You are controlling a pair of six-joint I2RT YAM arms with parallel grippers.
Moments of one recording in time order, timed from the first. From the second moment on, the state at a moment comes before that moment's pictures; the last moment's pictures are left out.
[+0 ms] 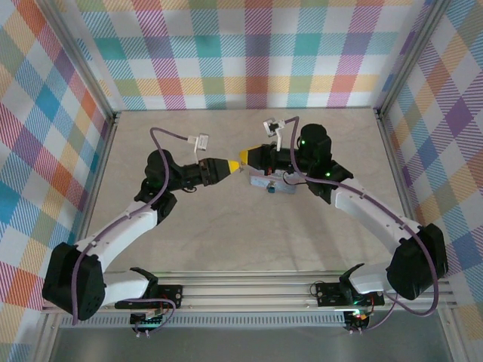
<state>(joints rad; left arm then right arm) -0.43 1.23 0.77 0.55 0.88 -0.98 0.57 1.35 1.08 0.15 -0.78 0.61</state>
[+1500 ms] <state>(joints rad) -0.44 1.30 0.77 0.65 0.87 -1.05 0.57 1.42 1.06 0.28 -0.78 0.73</state>
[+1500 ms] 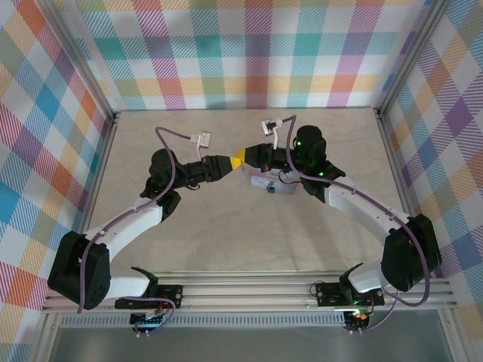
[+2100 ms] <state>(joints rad) -0.44 1.23 0.77 0.42 0.84 -0.87 0.58 1.37 1.09 0.05 -0.60 0.66</state>
